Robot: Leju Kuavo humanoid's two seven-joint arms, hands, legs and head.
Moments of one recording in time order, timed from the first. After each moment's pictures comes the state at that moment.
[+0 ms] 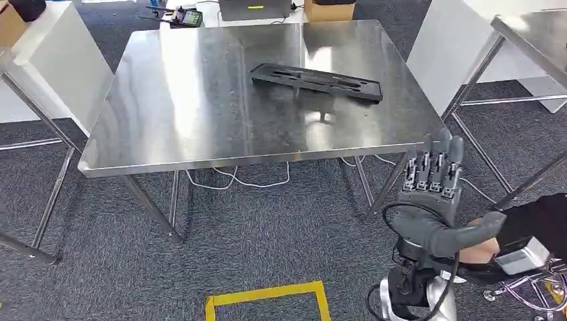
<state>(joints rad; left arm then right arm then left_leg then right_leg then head) -0.09 -0.08 0.69 -0.21 -0.67 0.21 -0.42 -0.02 0.16 0.00 -1.82 -0.35 0.22 -0.45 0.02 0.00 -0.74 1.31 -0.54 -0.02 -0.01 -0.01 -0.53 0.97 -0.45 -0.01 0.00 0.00</state>
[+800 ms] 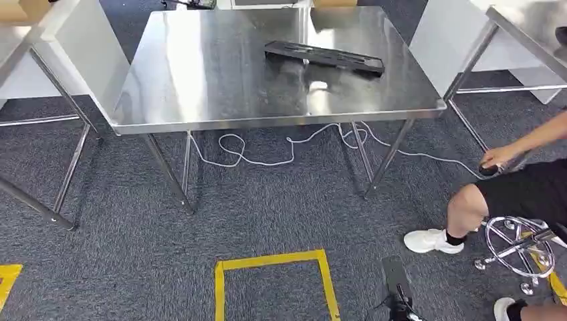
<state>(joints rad) -0.09 -0.08 0.73 -0.21 -0.71 0.22 -0.42 -0.14 0.01 -0.17 -0.59 0.37 -0.29 -0.28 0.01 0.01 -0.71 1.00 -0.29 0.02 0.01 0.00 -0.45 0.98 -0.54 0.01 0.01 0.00</state>
